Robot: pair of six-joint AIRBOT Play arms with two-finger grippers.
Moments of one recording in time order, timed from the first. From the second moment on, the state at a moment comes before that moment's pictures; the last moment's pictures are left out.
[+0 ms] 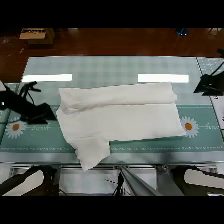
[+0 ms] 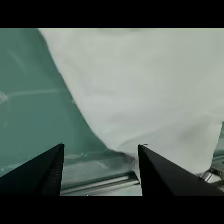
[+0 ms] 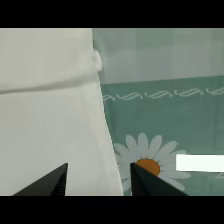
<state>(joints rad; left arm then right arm) 0.23 -1.17 0.89 1.19 -1.52 -1.41 -0.38 -1.42 1.44 -1.34 1.57 1.40</state>
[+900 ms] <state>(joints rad) 0.00 -1.06 0.39 0.87 -1.25 -1.39 -0.48 -1.30 1.21 -1.21 1.49 1.33</state>
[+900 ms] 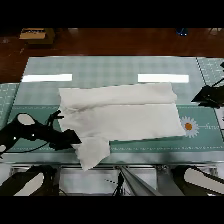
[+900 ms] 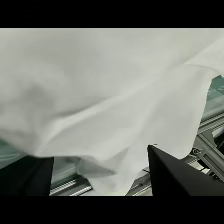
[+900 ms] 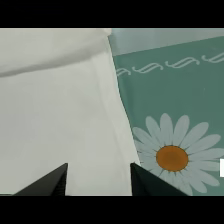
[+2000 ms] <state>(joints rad) -0.13 -1.14 0.38 0.83 -1.20 -1.35 -0.74 -1.30 0.79 -1.14 1.38 1.25</state>
